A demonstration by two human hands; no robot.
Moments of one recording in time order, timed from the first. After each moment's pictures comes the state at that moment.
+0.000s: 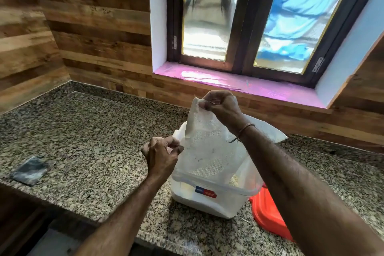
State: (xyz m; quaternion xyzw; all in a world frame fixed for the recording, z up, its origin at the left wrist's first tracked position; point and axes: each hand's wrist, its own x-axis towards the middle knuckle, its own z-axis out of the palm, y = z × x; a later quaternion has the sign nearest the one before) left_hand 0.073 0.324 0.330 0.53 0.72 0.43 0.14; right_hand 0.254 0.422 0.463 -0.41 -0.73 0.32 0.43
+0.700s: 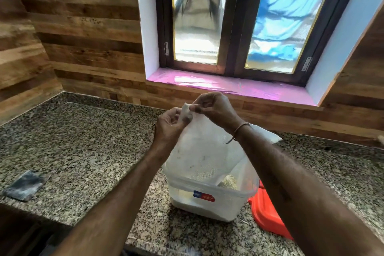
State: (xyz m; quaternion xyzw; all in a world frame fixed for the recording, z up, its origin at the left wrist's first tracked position) left_hand 0.090 0.348 0.429 0.52 0.50 0.59 0.37; right_hand 0.258 0.421 0.474 -0.43 -0.78 0.28 0.37
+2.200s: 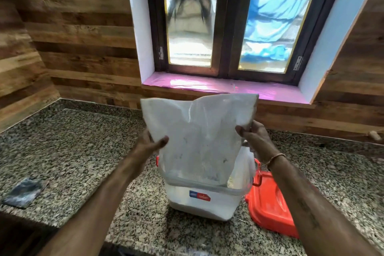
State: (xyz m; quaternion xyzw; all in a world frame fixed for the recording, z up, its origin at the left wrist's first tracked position) left_hand 0.035 0.335 0.385 0.52 0.47 0.51 0.51; right_hand 0.374 0.395 0.403 -0.49 -0.52 0.47 0.51
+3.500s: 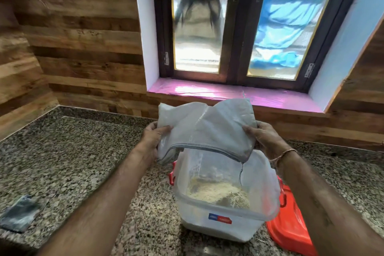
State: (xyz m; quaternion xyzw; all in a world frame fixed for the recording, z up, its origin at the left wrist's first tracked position) left_hand 0.007 0.430 0.412 0.27 0.50 0.59 0.57; right_hand 0.340 0.451 0.423 -0.55 -0.46 0.52 0.46
